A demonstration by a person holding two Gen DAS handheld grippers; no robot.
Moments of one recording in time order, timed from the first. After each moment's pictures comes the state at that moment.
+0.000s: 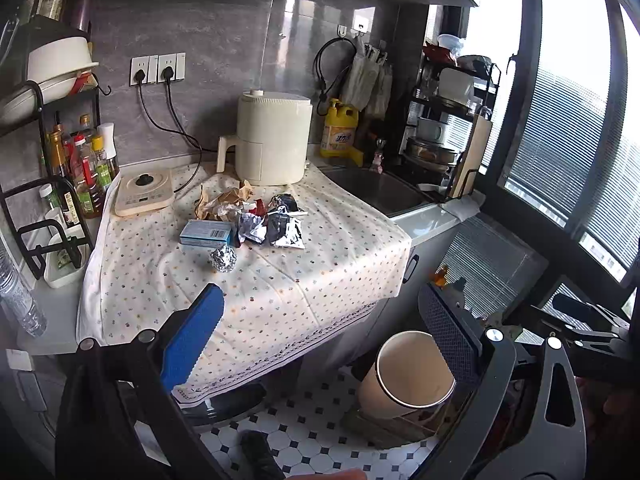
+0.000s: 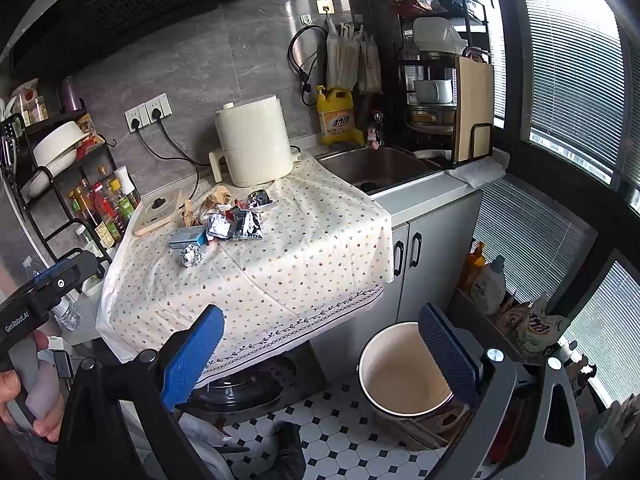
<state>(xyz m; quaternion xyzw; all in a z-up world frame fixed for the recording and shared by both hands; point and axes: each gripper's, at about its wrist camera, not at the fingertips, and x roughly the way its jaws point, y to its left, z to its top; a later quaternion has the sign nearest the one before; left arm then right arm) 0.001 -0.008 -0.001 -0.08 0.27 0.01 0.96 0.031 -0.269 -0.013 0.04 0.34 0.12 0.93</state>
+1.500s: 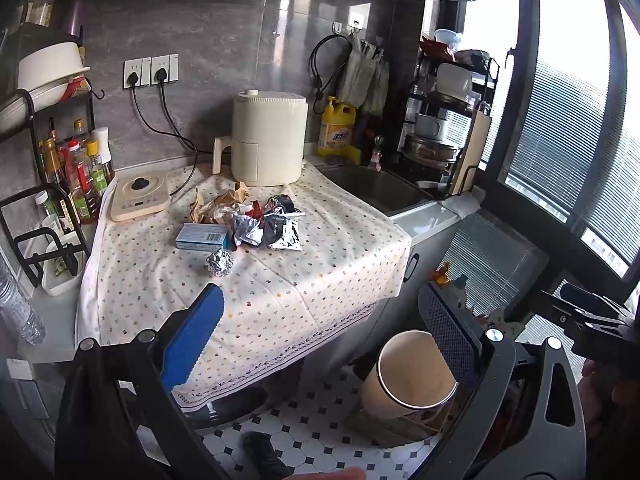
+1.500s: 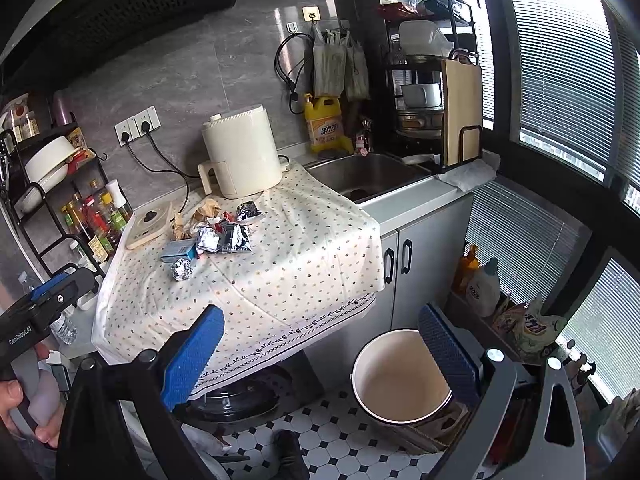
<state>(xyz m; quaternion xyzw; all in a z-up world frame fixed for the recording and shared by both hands) 0.007 -0.014 0.004 -0.07 0.28 0.00 0.96 0.043 -0.282 -0.007 0.05 0.33 0.11 0.93</state>
